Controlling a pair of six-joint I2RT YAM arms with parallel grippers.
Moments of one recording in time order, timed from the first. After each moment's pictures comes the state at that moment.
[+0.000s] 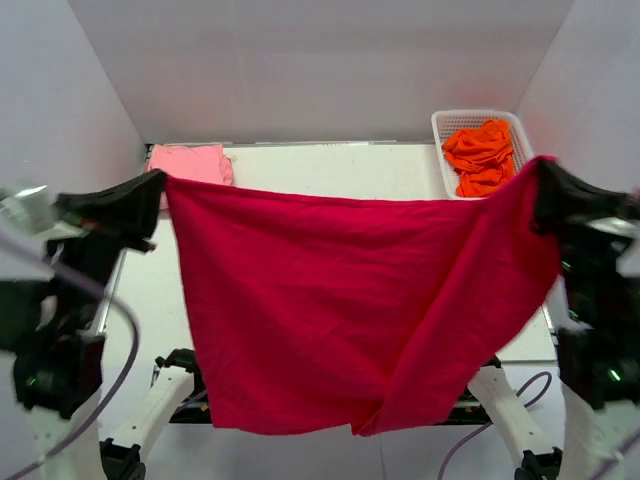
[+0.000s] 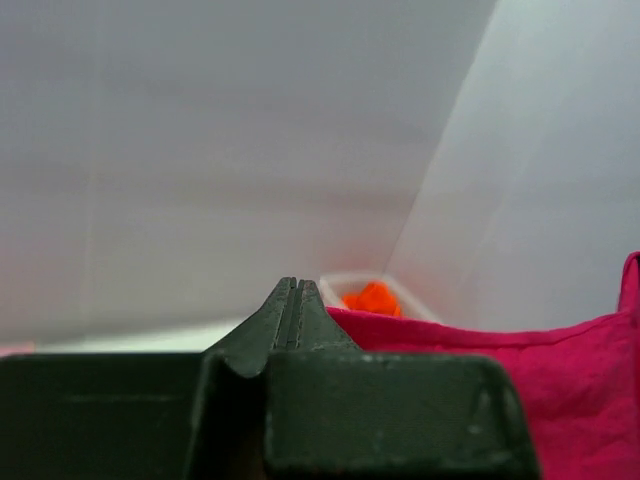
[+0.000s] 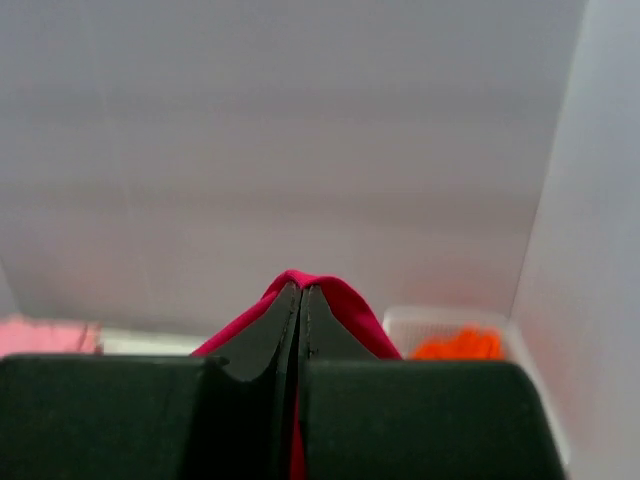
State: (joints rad) left arm -0.20 0.67 1.56 -0.40 0.19 -0.39; right arm 0.15 0.61 1.44 -0.32 -0.02 0.02
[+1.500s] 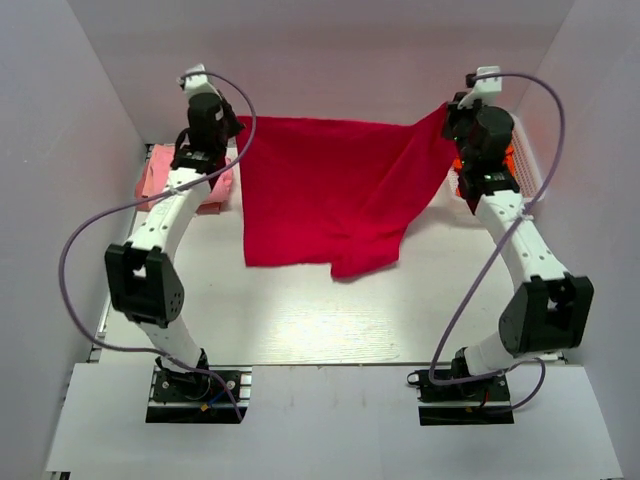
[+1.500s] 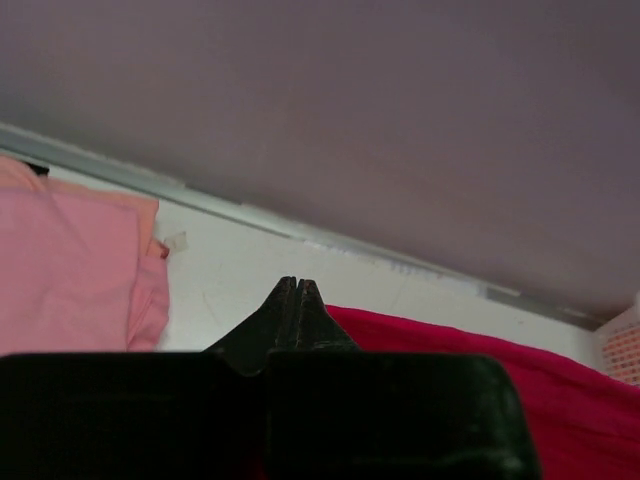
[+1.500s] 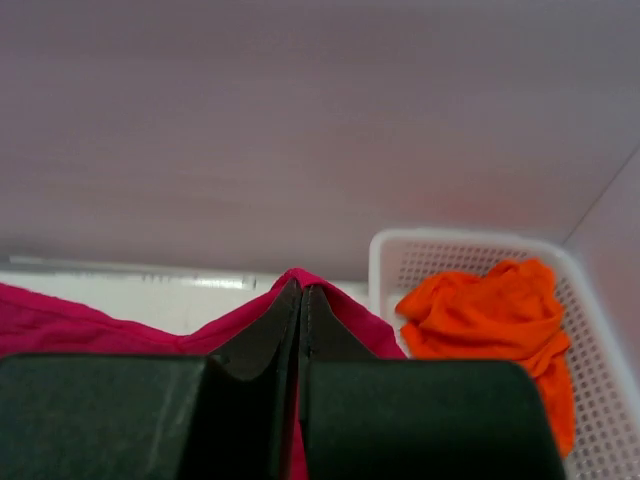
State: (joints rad) left arm -0.20 1.76 1.63 -0.06 -0.28 -0.42; right arm 0.15 1.53 1.36 0.20 0.05 -0.04
